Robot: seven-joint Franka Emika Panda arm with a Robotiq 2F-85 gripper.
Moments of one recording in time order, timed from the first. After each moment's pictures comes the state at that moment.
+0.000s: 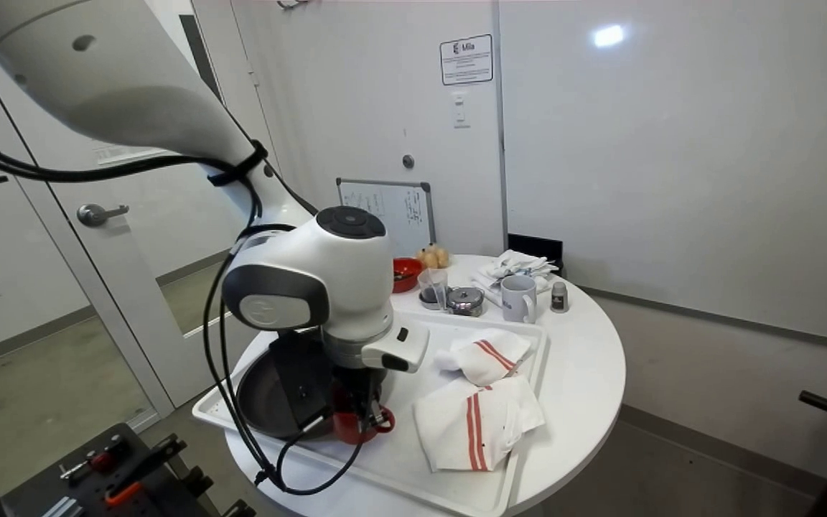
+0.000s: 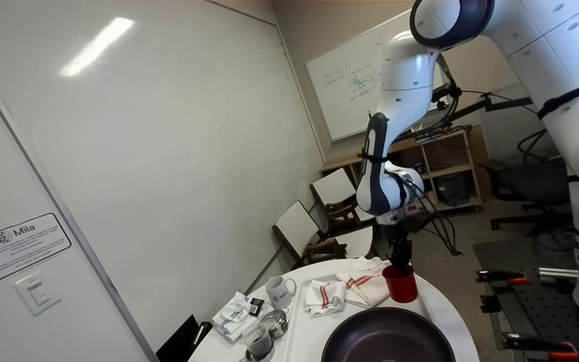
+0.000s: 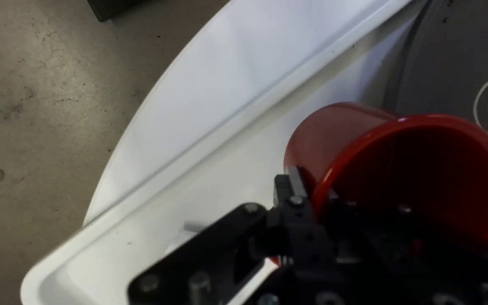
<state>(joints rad) -0.41 0.29 -0.02 -2.53 0.47 2.71 -0.45</state>
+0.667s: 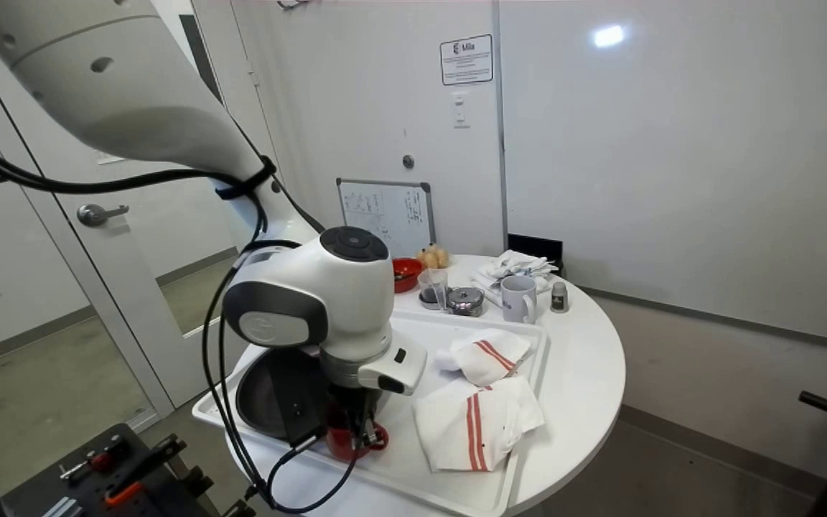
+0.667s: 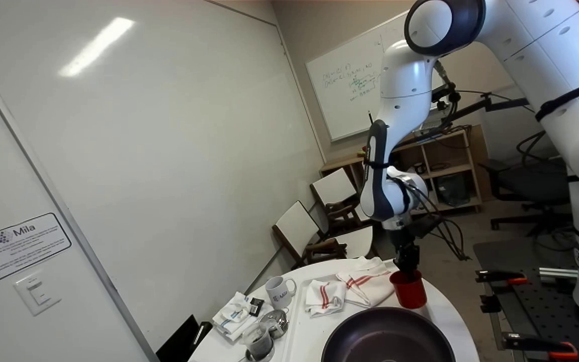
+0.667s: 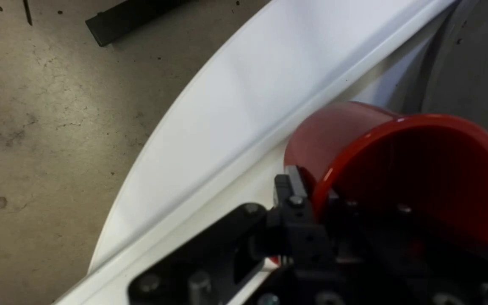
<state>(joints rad) -0.42 0.34 -0.03 -2.53 0.49 2.71 -0.45</state>
